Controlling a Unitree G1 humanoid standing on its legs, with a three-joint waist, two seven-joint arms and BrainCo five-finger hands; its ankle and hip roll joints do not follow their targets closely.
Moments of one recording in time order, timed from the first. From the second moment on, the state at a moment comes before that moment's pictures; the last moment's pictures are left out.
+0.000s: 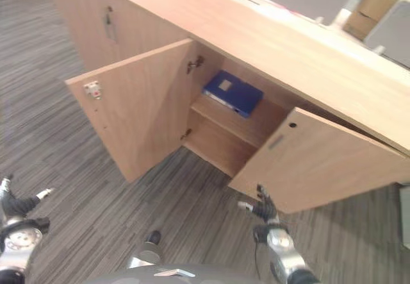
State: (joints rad) left arm 0.09 0.64 0.15 0.78 -0.09 -0.30 0.31; right arm 0.09 -0.27 0.43 0.70 0.41 -0.28 -0.01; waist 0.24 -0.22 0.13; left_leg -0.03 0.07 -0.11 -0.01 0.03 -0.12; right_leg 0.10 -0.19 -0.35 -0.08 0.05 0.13
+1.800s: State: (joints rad) left arm -0.20 0.43 -0.10 1.02 -0.24 -0.31 0.07; right arm 0.31 -0.46 0.23 0.74 0.18 -0.21 0.06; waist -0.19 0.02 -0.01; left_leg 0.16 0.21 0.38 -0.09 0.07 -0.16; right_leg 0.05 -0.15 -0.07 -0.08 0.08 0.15
